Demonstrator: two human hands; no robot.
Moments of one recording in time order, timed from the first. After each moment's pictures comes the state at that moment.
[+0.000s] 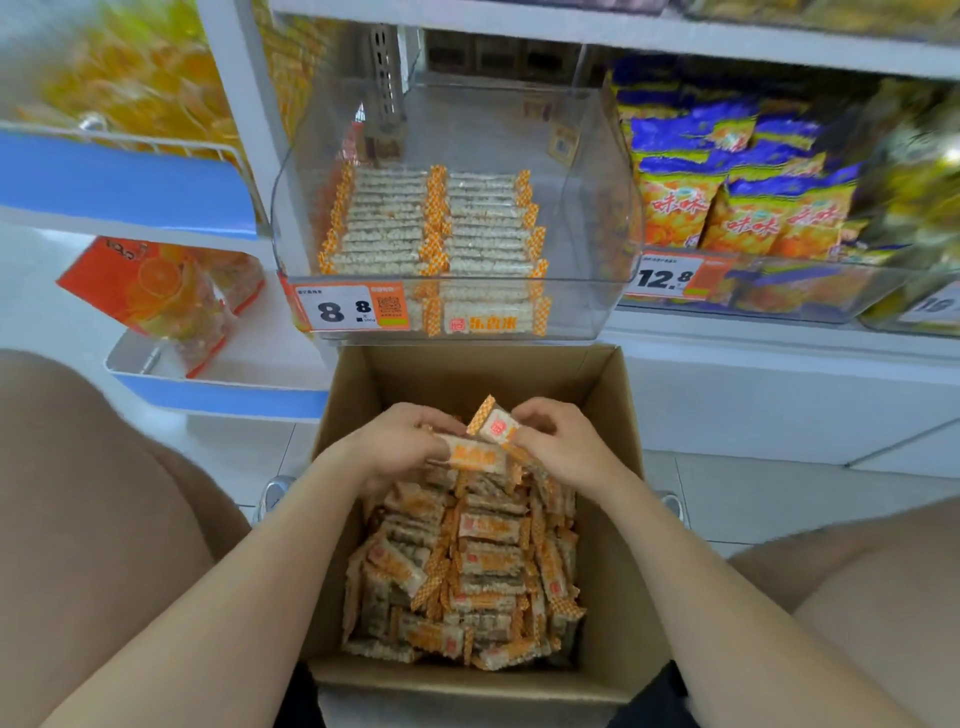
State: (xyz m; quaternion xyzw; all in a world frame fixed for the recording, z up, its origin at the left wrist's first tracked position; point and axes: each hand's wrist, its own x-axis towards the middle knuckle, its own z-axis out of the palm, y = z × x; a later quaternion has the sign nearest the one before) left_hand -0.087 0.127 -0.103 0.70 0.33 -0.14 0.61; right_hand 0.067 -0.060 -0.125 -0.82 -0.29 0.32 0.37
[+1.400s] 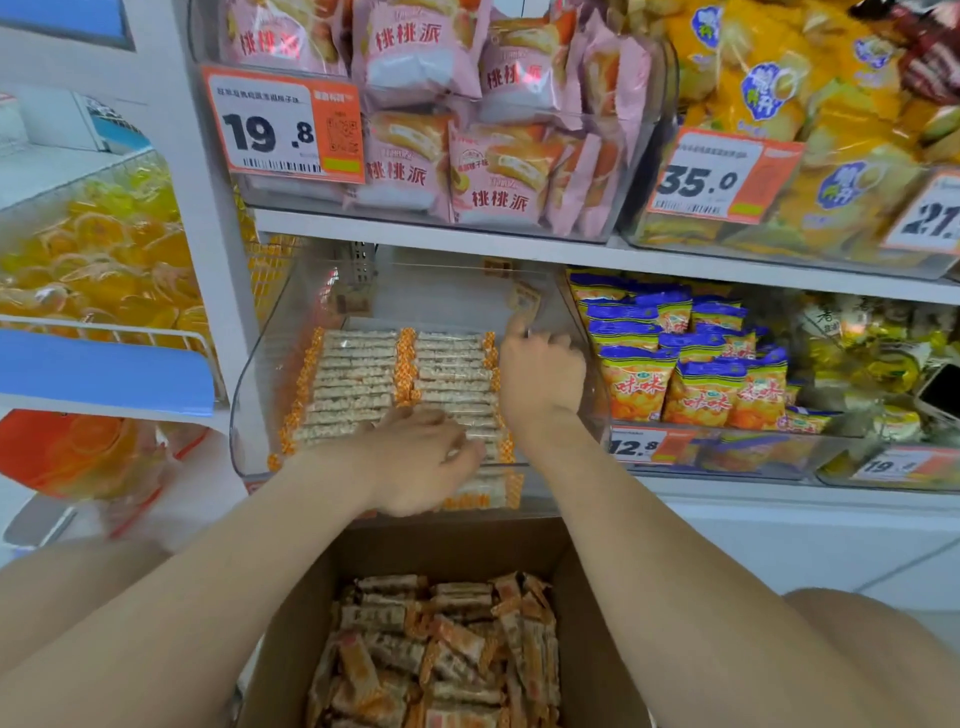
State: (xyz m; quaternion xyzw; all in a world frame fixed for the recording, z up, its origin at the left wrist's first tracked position) left_hand 0.024 0.183 0.033 0.97 0.11 -0.16 0.15; right_hand 0.170 0.089 0.040 -0.94 -0.28 -0.17 -0.05
